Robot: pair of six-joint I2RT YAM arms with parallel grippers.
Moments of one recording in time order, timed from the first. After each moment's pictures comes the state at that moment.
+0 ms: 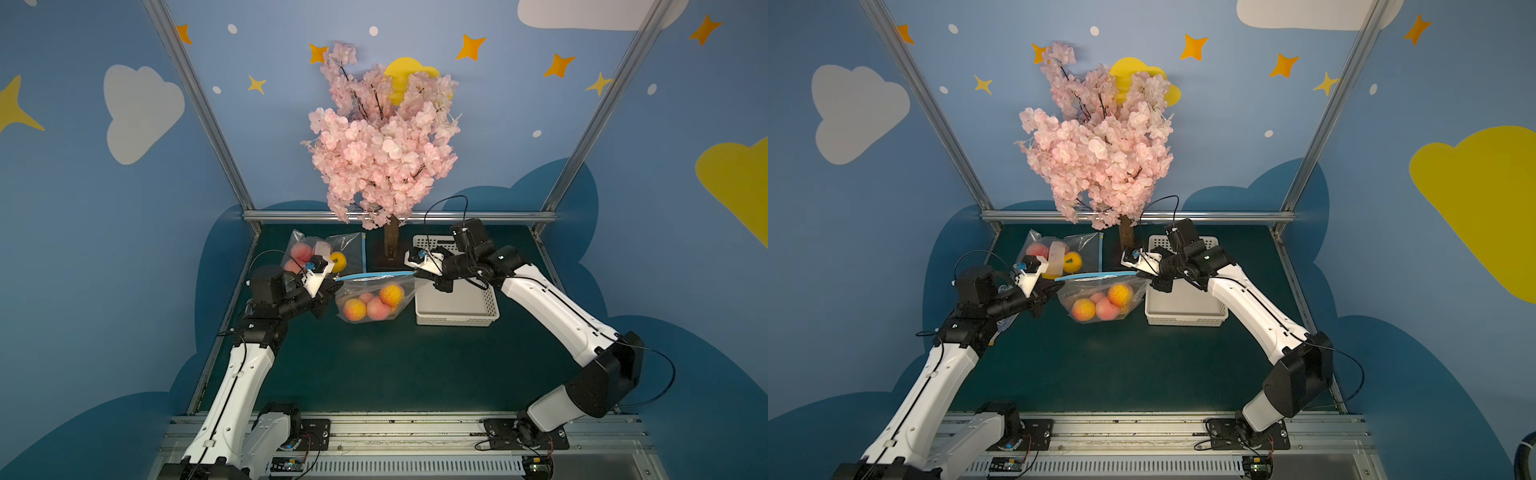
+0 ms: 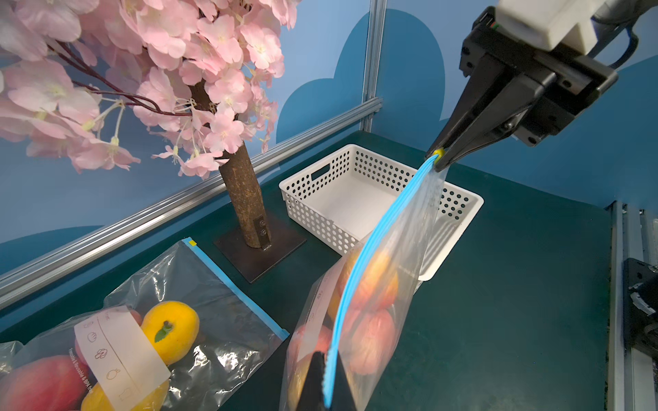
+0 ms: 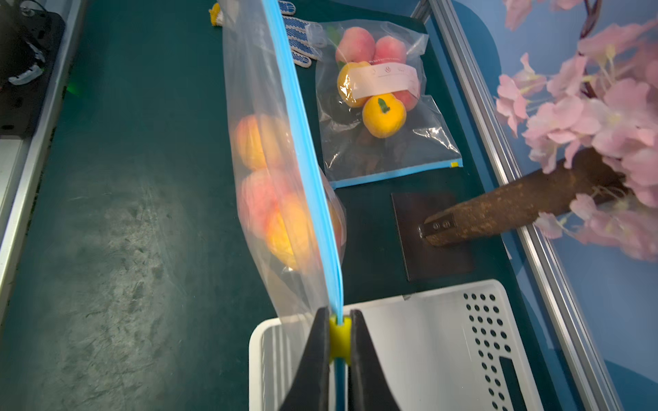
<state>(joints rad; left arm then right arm) -0.01 0.94 0.80 -0.28 0.74 0.32 0.58 1.54 1.50 -0.74 -0.44 -0.81</state>
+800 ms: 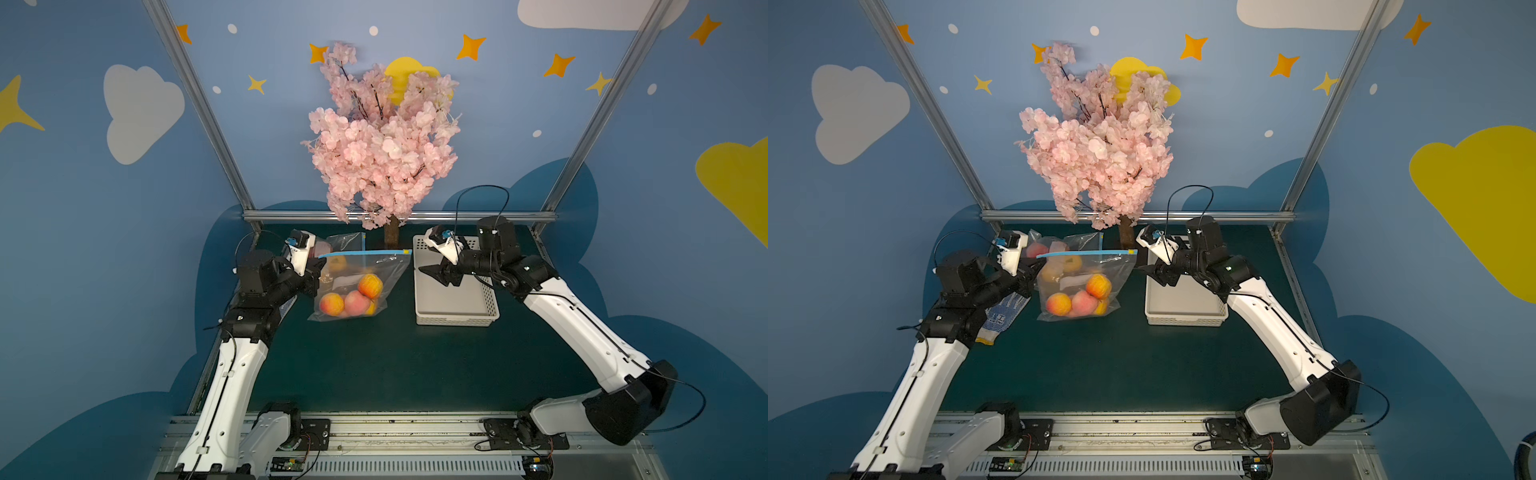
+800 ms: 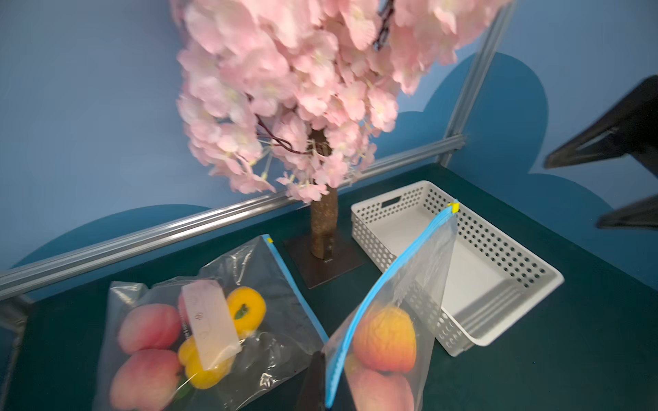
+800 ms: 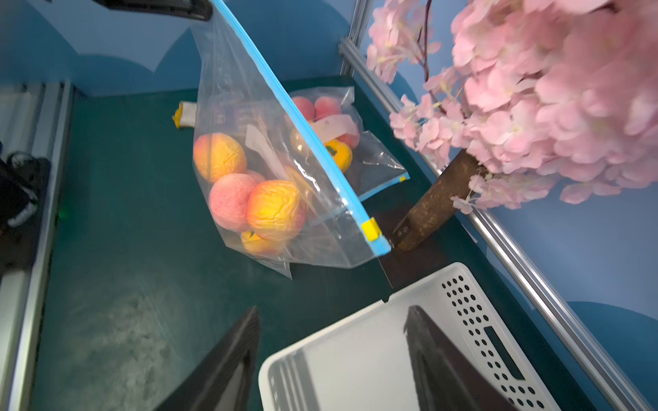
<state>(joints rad) 0.00 0.97 1.03 -0.37 0.44 0.09 0.55 1.37 1.40 -0.50 -0.47 -0.44</state>
